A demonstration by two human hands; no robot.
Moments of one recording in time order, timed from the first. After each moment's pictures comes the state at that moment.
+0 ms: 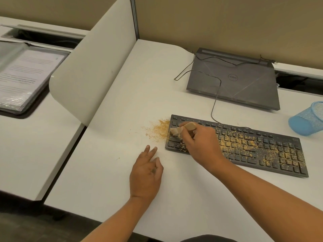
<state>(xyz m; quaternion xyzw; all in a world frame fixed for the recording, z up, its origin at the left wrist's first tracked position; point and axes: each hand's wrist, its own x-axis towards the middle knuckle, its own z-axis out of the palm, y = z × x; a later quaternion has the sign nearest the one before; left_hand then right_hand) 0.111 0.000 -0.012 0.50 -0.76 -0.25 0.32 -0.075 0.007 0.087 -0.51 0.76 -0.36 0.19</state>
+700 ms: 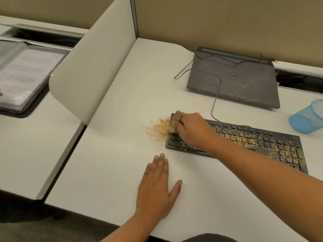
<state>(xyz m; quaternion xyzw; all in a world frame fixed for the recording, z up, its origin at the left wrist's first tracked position) 0.114 0.041 -0.013 0.44 -0.89 -0.14 0.07 -0.088 -0.032 0.098 -0.62 0.74 -0.16 0.22</state>
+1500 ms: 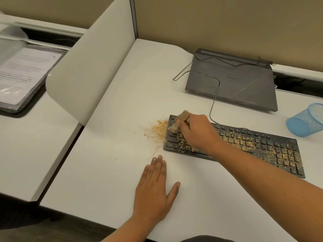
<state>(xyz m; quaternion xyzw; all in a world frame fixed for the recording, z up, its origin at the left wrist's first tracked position) 0.113 0.040 -0.008 0.44 -0.89 -0.14 0.06 -0.096 -0.026 0.097 -0.58 0.76 -0.22 0.21</state>
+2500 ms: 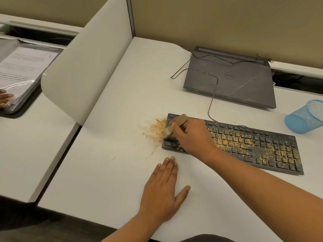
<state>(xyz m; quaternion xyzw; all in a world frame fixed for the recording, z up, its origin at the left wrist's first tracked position) 0.094 0.045 -0.005 0.37 -0.92 -0.15 0.03 -0.076 -0.011 0.092 -0.54 0.74 -0.32 0.24</state>
